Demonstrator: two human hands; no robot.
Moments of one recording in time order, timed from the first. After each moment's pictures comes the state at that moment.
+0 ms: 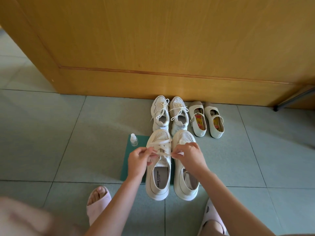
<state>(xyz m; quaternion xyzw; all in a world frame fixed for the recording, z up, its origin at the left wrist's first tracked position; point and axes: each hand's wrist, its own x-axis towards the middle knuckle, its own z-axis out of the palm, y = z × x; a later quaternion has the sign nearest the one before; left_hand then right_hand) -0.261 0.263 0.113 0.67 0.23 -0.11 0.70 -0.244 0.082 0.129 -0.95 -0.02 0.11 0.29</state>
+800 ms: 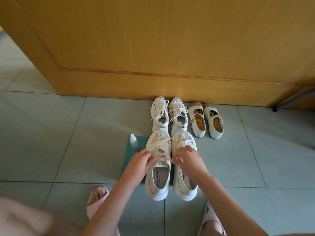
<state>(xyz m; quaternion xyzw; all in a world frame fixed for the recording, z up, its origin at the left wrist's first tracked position) -0.265 0.283 0.102 0.92 -0.13 -0.09 0.35 -0.259 0.081 0.136 -0.96 -0.07 0.12 0.22</state>
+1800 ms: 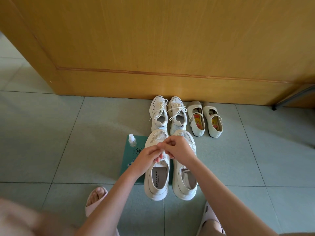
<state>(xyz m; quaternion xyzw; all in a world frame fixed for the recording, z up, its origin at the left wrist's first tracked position) -0.248 0.260 0.129 0.74 -0.01 -0.27 0.62 -0.230 0.110 0.157 -0.82 0.04 0.18 0.54</state>
